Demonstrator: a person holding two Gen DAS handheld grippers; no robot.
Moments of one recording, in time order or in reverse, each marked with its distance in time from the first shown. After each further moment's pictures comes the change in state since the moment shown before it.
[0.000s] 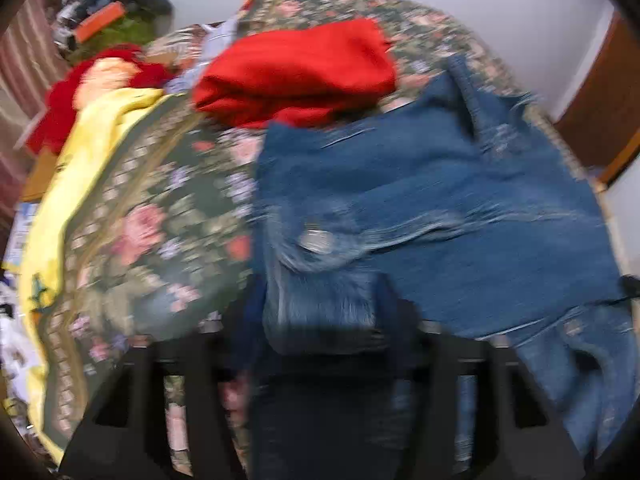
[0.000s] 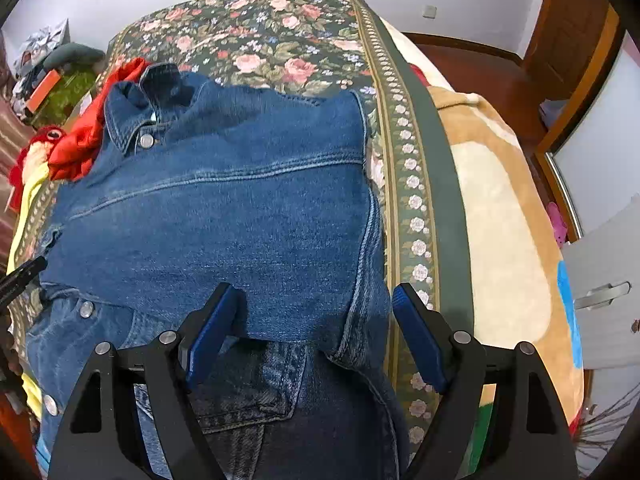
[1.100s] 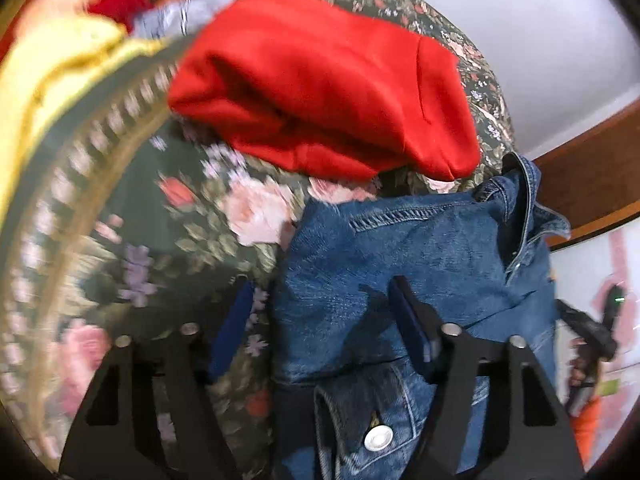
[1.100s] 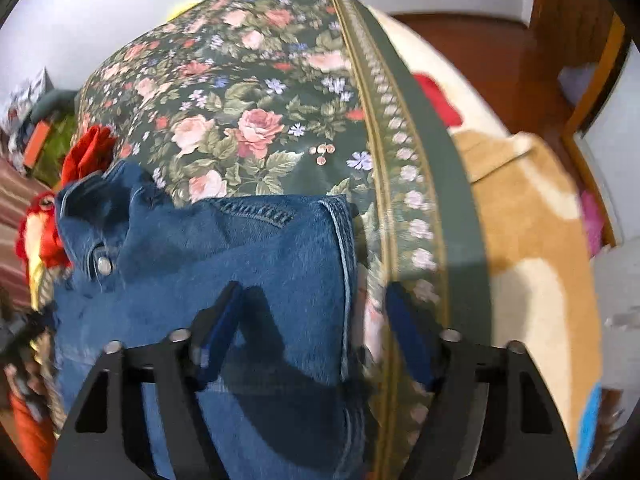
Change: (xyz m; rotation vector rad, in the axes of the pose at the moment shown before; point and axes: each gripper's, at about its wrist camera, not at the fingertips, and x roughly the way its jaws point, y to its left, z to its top) left arm 0.095 0.084 0.093 -0.261 0.163 -0.403; right arm 0.075 -0.042 0.110 0.152 0.054 0.146
